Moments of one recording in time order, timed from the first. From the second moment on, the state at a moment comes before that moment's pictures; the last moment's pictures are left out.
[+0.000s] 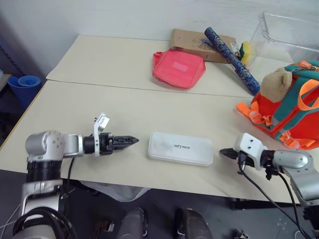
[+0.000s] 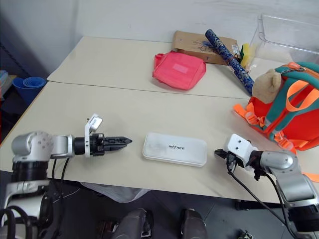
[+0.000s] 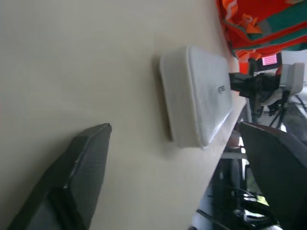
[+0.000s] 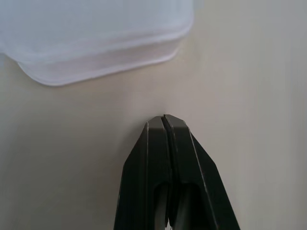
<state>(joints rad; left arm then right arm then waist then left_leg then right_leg) -0.68 0.57 0.19 0.28 -0.76 1.59 -0.73 -0.15 -0.86 0.00 -0.09 0.14 0.23 0.99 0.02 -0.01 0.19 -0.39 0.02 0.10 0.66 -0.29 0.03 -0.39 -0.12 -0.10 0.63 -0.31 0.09</state>
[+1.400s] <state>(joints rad) -0.40 0.49 0.00 -0.08 -0.67 0.66 -1.16 0.42 -0.53 -0.71 -0.36 0.58 0.29 0.82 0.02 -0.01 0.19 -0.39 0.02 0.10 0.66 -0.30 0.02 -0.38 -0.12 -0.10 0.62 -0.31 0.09</state>
